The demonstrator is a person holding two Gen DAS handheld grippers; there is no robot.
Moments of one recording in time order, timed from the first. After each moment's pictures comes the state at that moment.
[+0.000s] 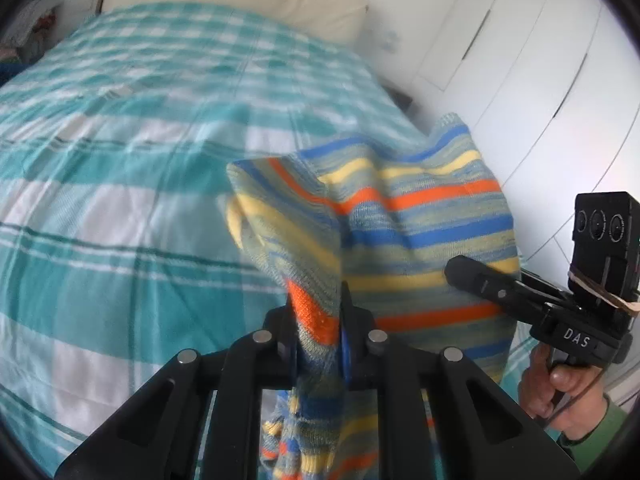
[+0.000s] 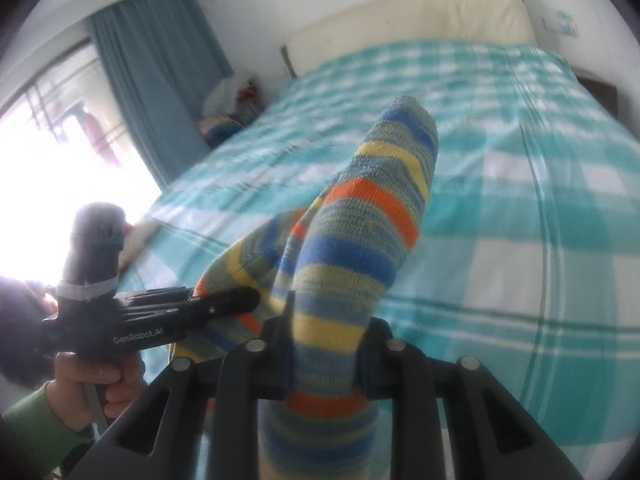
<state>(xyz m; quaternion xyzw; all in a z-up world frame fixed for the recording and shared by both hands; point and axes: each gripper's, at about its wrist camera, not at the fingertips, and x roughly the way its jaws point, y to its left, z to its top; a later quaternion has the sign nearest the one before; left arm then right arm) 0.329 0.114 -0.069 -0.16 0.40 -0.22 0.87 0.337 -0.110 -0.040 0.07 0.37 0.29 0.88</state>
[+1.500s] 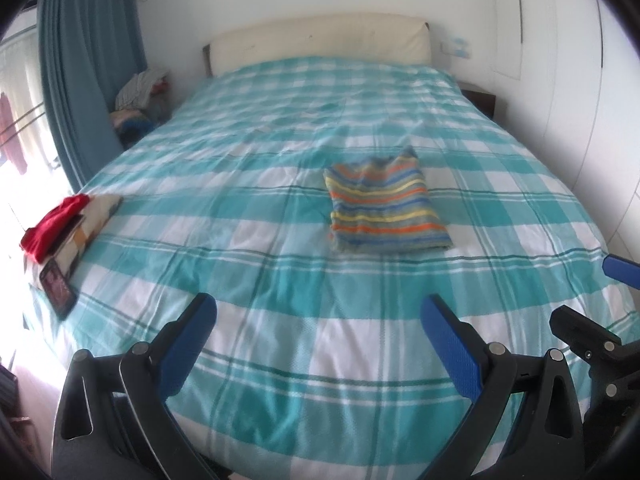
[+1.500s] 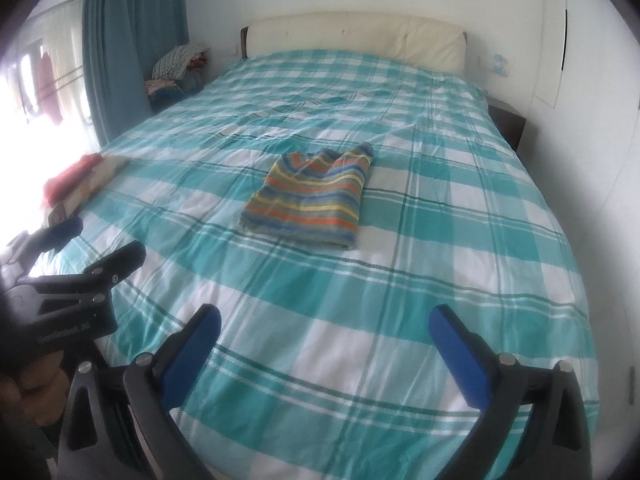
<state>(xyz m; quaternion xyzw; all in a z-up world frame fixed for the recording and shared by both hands) 0.069 0.081 0.007 -0.02 0.38 0.03 0.93 0.054 -0.133 0.032 -0.07 0.40 0.11 0.90</state>
